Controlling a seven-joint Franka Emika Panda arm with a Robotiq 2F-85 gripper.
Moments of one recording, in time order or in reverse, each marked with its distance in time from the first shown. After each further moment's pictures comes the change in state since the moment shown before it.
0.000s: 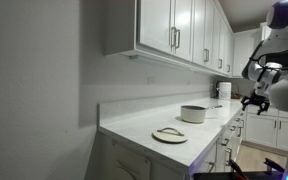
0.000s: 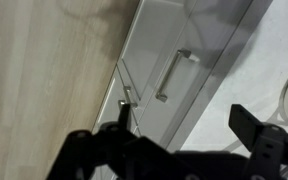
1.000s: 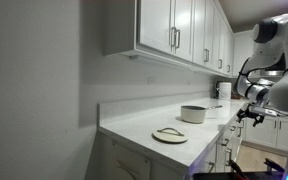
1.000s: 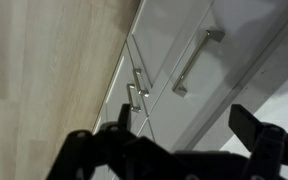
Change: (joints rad) arm -0.030 0.243 0.131 0.004 0.365 0.363 -0.288
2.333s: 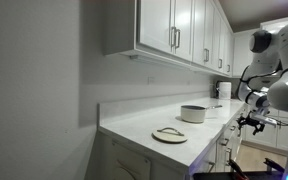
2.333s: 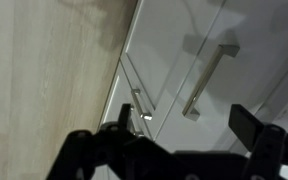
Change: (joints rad) arm -0.082 0.171 0.042 0.123 0.095 -0.092 -0.059
